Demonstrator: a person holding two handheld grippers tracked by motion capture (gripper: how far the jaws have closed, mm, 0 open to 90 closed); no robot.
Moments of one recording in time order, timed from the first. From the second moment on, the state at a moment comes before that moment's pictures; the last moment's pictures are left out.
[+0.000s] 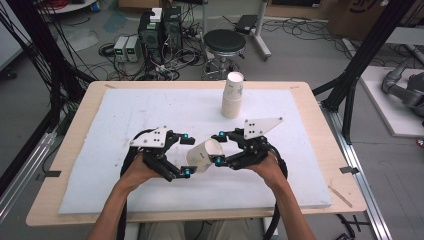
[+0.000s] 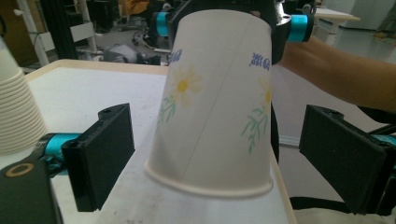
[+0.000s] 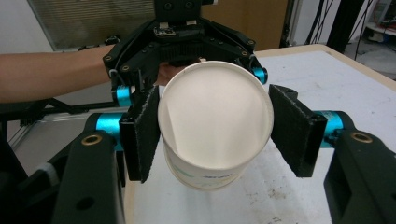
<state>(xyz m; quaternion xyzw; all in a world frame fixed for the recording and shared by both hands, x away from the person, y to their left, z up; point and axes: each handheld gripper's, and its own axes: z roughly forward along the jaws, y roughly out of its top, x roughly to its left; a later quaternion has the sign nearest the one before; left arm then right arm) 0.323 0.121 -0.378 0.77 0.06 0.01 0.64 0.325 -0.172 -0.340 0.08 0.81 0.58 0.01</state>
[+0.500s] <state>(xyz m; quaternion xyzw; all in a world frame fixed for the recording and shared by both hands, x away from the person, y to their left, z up) 0.332 0.097 -0.383 0.77 0.06 -0.01 0.63 0.325 -0.172 -0.339 0.08 0.81 0.59 0.01</state>
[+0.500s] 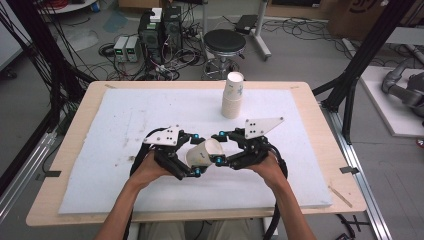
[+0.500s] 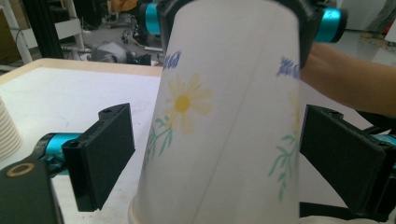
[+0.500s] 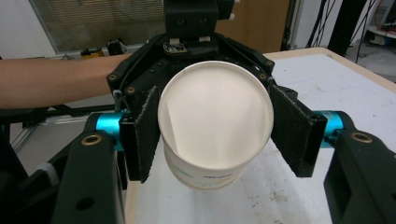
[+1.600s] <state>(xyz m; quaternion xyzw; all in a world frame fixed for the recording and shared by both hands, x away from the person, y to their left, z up) 0.328 0.107 -0.389 0.77 0.04 0.00 0.63 0.323 -0.169 -0.341 0.10 0.81 0.57 0.01</state>
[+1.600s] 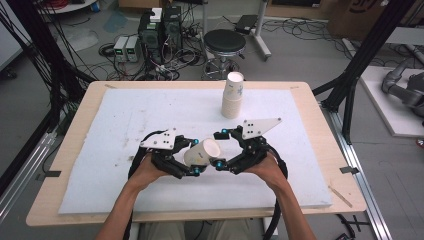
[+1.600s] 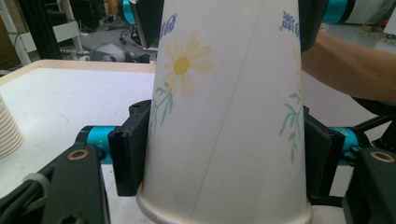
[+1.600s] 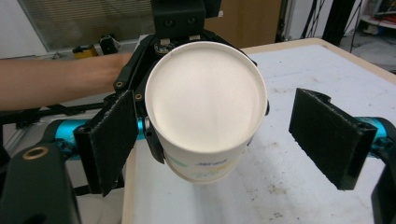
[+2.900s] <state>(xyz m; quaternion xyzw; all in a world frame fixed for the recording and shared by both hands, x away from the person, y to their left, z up) 0.341 0.090 -0.328 0.95 0.02 -0.03 0.30 0.326 -0.153 -0.328 0.05 0.96 0.29 0.04</state>
